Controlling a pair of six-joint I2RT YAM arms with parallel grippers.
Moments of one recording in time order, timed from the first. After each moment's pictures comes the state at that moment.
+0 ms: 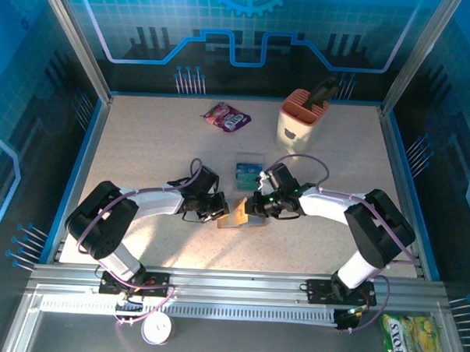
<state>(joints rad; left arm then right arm) -0.58 1.60 0.73 -0.19 0.37 -1.03 0.61 1.61 0.78 -0.15 -0.54 0.71</state>
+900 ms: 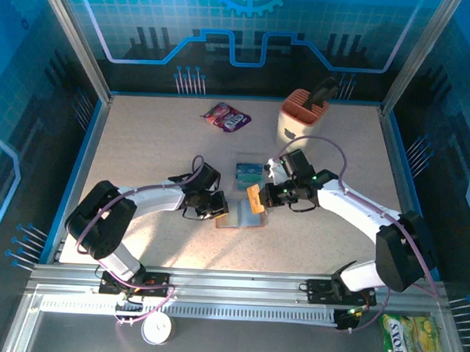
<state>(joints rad) -0.58 1.60 0.79 -0.31 0.34 -0.95 0.54 1.42 0.95 -0.56 -0.43 0.29</state>
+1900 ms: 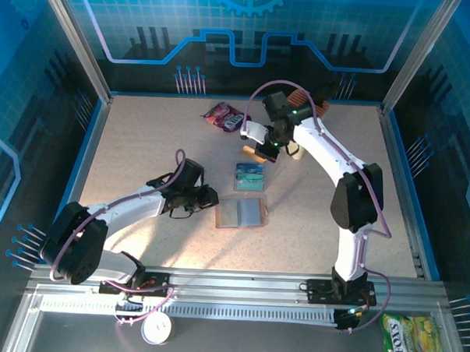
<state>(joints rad) -0.50 1.38 0.72 -0.32 0.26 -0.86 0.46 2.00 1.88 -1.07 -0.24 -0.78</state>
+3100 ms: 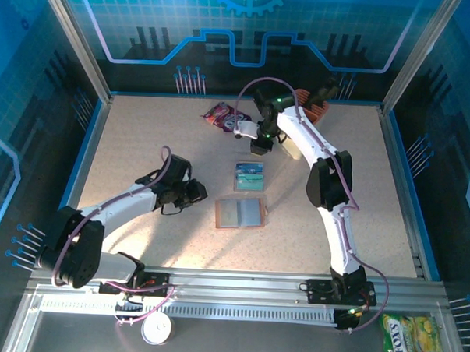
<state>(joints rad) -0.36 1.34 0.70 -0.34 0.26 -0.85 0.45 2.35 2.30 -1.27 -0.19 -0.96</state>
